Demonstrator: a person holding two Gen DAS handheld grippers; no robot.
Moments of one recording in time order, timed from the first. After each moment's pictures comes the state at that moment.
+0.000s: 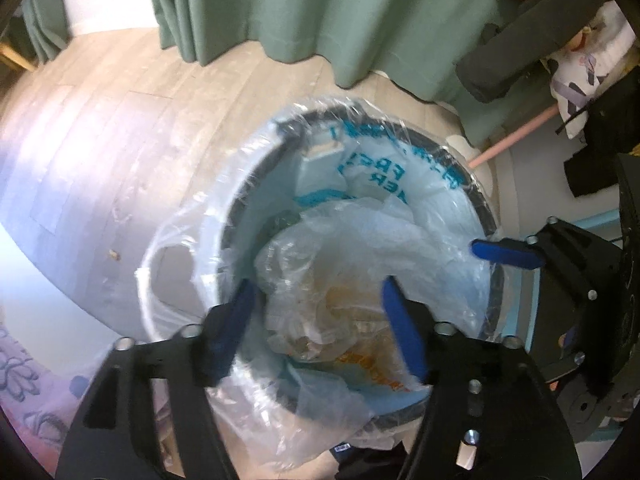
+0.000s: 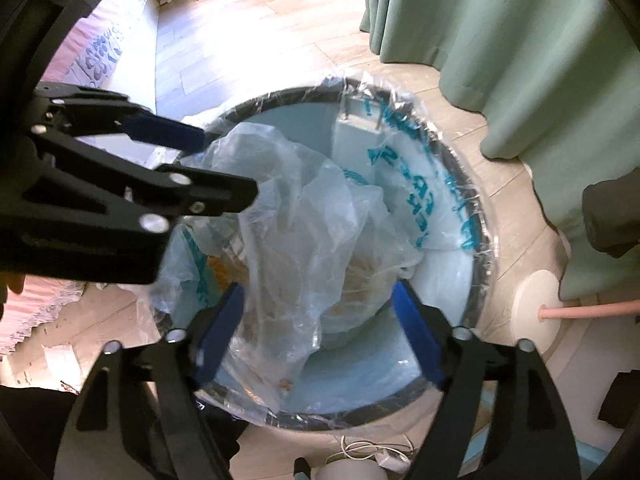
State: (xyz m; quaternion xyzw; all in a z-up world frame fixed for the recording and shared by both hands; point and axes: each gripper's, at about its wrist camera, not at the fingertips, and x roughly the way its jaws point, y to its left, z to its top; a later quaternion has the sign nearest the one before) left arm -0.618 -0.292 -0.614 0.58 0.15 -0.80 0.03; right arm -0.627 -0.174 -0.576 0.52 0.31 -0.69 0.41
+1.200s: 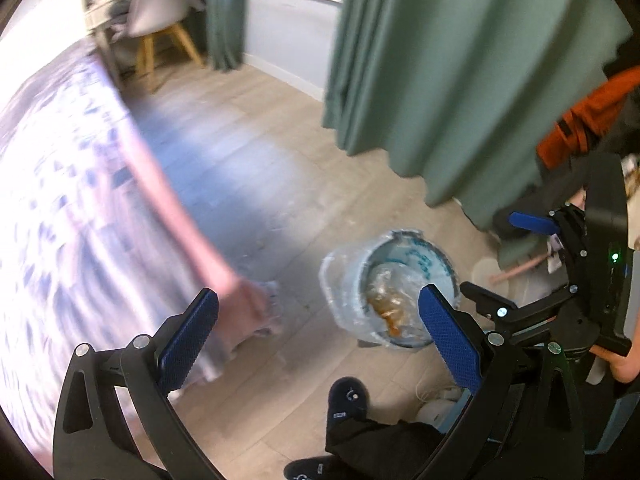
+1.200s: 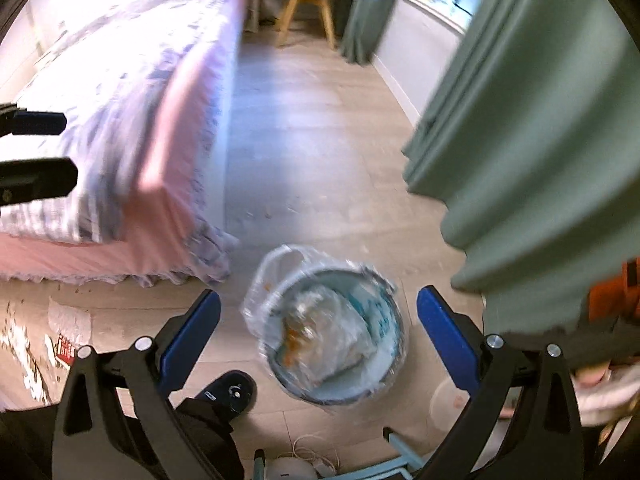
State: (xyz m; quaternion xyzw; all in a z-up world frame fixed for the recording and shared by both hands) left arm -0.402 -0.339 -0.294 0.46 0.22 -0.81 0.28; right arm -0.537 -0.240 -0.314 0.37 0.39 -0.67 0.51
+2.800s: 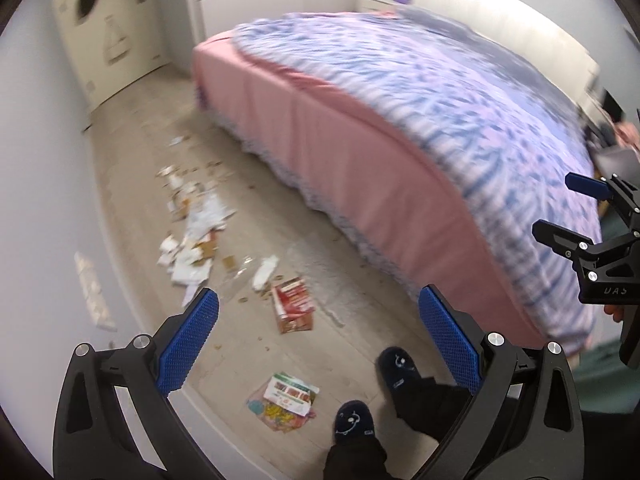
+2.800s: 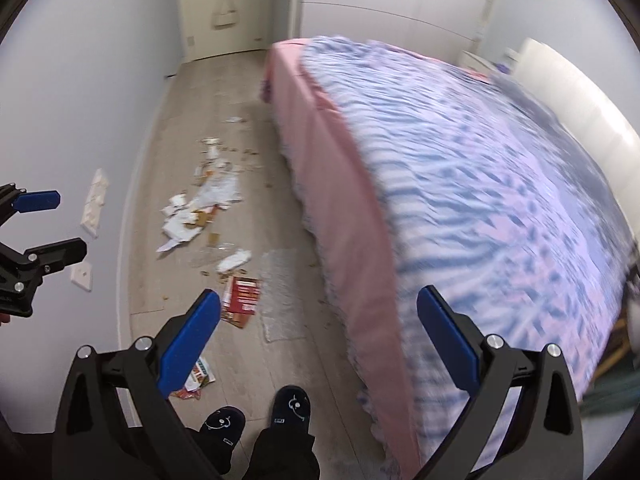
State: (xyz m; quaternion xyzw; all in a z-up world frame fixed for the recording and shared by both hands) left arm 0.199 -0.065 -0.253 0.18 0.46 -0.35 0.80; right arm 0.071 -0.246 -0.234 0.03 0.48 -0.14 0.86
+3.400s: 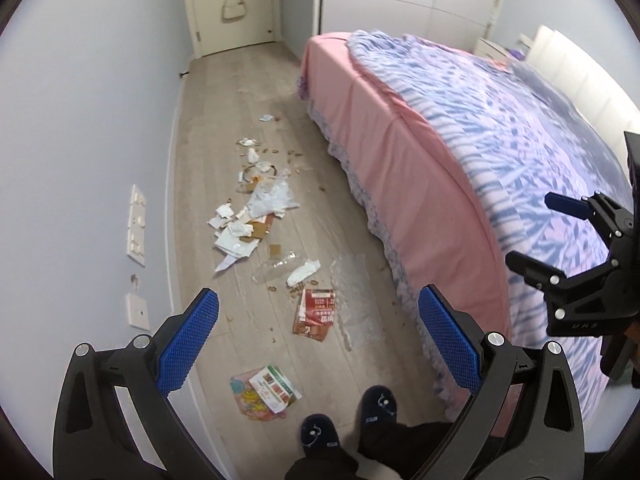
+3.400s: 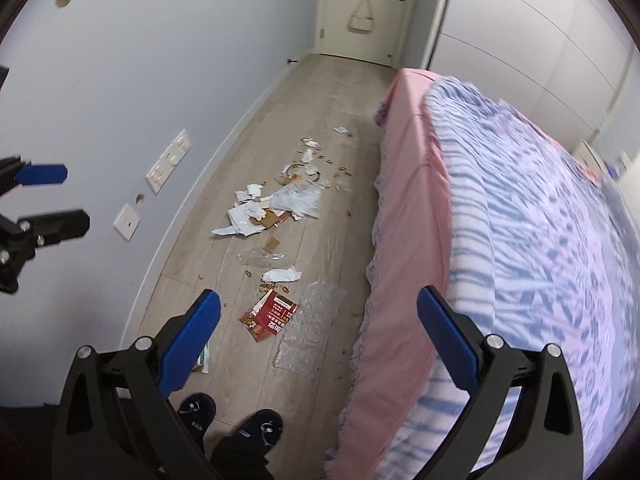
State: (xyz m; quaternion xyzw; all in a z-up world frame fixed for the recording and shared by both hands) left arm 0.209 -0.076 -0.224 0.07 0.49 -0.17 0.85; right arm 0.165 -0.269 -0.234 -0.08 0.47 0.07 0.87
